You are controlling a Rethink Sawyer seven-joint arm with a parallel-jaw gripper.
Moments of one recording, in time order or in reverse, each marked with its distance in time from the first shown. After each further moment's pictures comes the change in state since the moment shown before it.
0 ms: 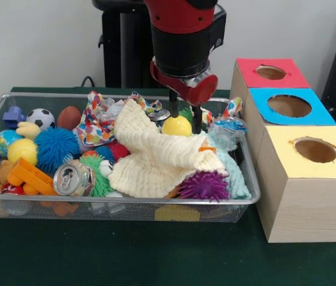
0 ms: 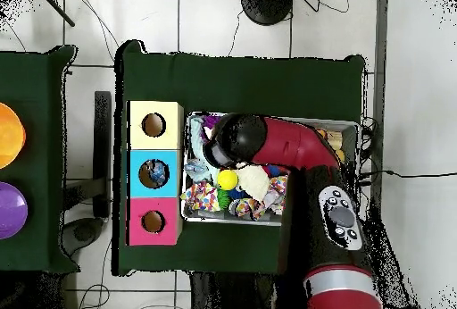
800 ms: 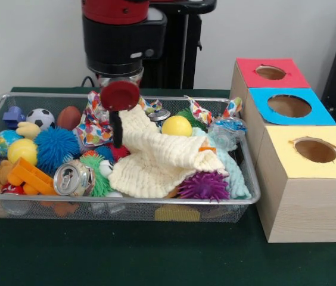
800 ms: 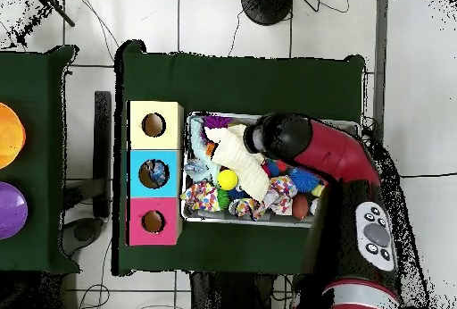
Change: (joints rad) arm -0.008 0.051 -0.204 -0.065 0.167 -0.158 0.241
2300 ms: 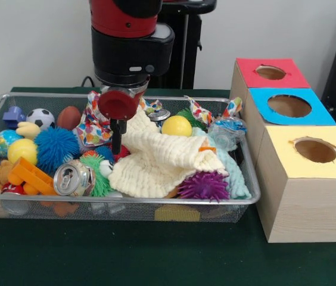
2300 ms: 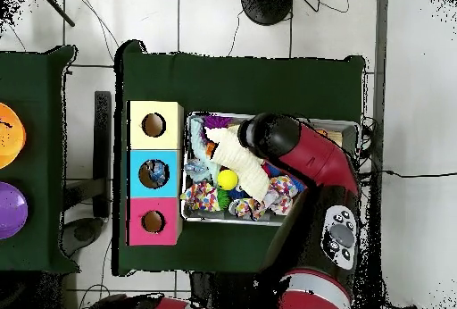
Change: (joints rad) arm 0.160 0.100 -0.218 -0.004 0.249 -0.024 0.120
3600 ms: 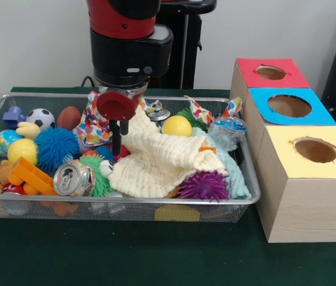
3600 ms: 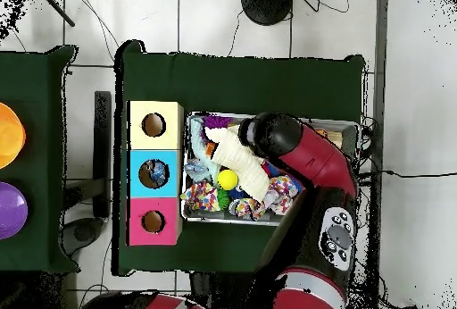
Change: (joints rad) arm 0.017 0.011 -0.023 0.011 0.071 0.000 0.000
